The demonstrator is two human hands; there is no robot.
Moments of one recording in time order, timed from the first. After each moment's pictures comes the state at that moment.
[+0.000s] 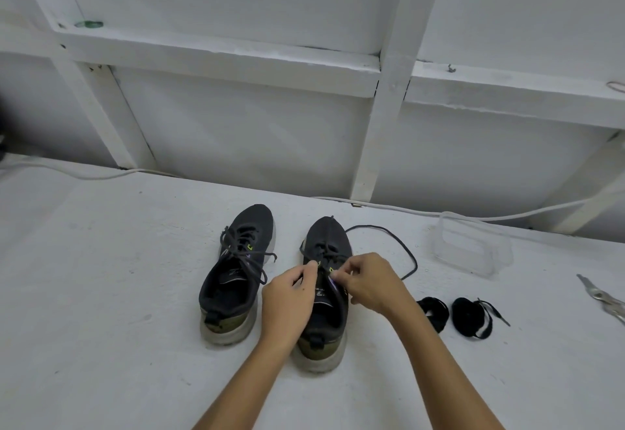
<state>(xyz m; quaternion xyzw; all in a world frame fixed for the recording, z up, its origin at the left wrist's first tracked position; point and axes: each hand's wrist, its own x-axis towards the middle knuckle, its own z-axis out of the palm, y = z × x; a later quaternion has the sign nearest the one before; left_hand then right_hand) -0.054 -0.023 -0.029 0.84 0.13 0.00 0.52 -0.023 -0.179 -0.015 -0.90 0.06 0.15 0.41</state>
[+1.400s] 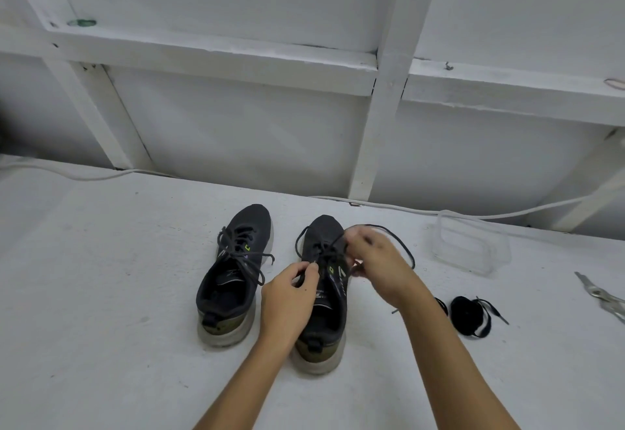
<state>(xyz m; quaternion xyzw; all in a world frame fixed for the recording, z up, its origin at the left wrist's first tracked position) -0.050 -0.025 -0.030 0.83 0.16 -0.04 0.54 -0.013 -0.184 0.009 -0.76 0.04 0.10 0.64</state>
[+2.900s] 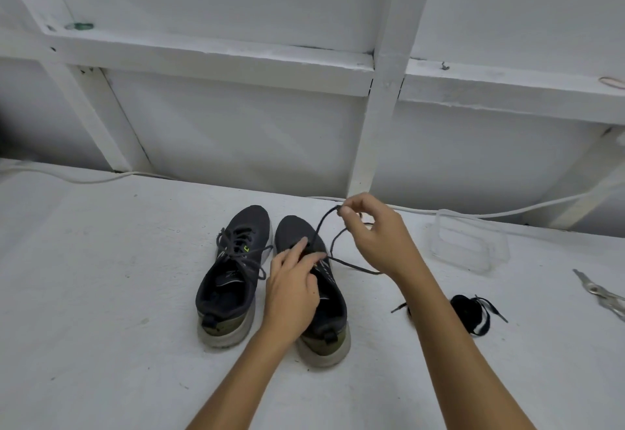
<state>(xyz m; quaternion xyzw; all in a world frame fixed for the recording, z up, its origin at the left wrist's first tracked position) -0.038 -0.024 -0.039 0.93 -0.05 0.04 0.36 0.001 -0.187 0.033 -0.88 -0.04 -0.08 0.47</state>
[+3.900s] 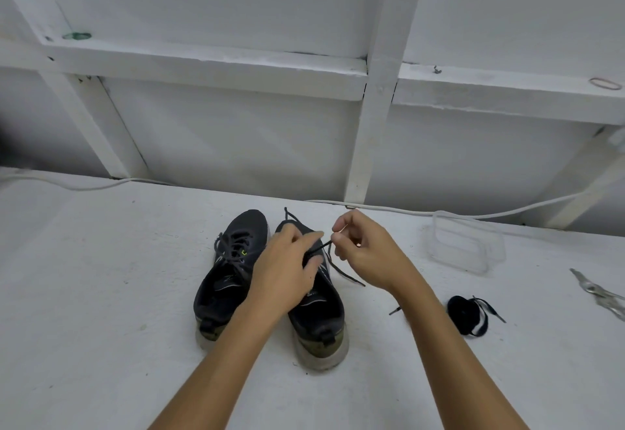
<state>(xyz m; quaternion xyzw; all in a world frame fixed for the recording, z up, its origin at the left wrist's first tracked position) -0.012 -0.010 -0.003 0.95 -0.14 0.07 0.27 -0.011 -0.186 0.030 -0.86 -0.05 0.03 0.51</state>
